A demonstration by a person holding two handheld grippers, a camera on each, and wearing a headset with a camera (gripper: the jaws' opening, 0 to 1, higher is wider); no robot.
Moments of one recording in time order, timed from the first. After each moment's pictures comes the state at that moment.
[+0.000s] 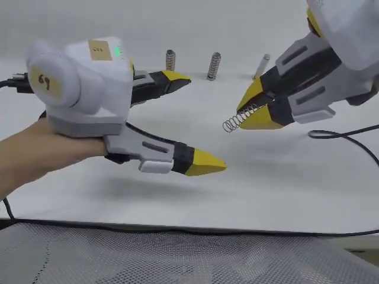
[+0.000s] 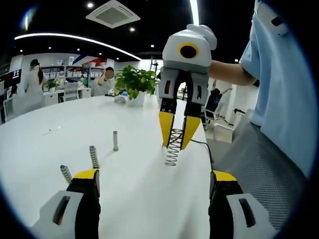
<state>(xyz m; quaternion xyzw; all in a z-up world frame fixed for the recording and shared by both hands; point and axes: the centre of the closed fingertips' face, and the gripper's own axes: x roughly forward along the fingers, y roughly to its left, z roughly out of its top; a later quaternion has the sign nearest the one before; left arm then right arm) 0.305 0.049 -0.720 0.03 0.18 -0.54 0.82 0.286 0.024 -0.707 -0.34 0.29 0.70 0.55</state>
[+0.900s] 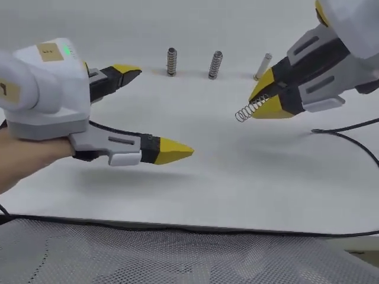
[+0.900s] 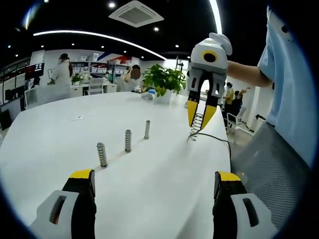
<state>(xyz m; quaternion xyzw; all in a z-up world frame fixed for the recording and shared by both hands) 0.323 0.107 -0.735 0.02 0.20 -0.44 0.88 0.307 0.006 -0.710 -0.36 0.31 0.68 0.56</state>
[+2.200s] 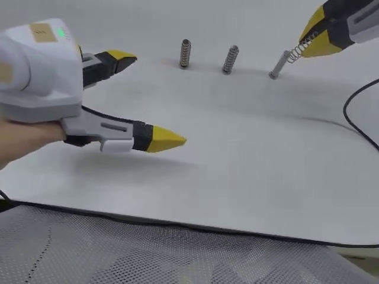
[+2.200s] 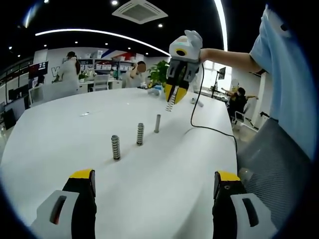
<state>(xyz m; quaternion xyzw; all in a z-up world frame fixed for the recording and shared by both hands) 0.330 0.129 -0.743 0.04 0.21 -0.42 0.88 0.419 -0.034 -0.712 -0.45 0.34 0.62 0.54</state>
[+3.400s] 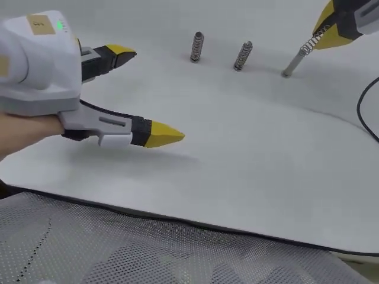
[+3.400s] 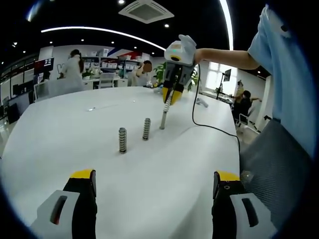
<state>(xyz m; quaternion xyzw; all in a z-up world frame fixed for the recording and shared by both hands) 0.330 0.143 -0.752 0.02 0.22 -0.40 0.89 0.448 -0.036 -0.736 -0.50 0.36 0.61 0.50</state>
